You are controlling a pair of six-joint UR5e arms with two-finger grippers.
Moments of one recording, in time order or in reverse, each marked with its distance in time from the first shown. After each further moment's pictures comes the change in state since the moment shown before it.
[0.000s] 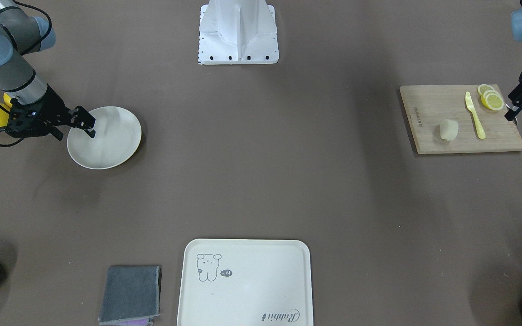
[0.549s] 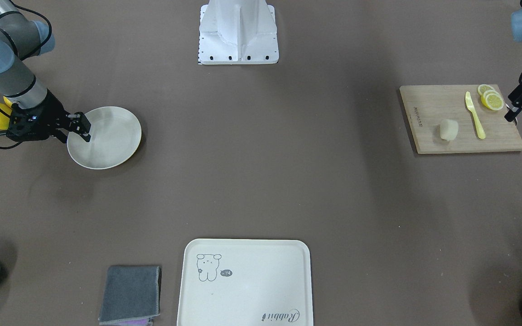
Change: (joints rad) left arm 0.000 -0.006 0.004 0.001 0.000 0.001; right arm -0.003 0.000 -0.045 0.014 0.002 -0.006
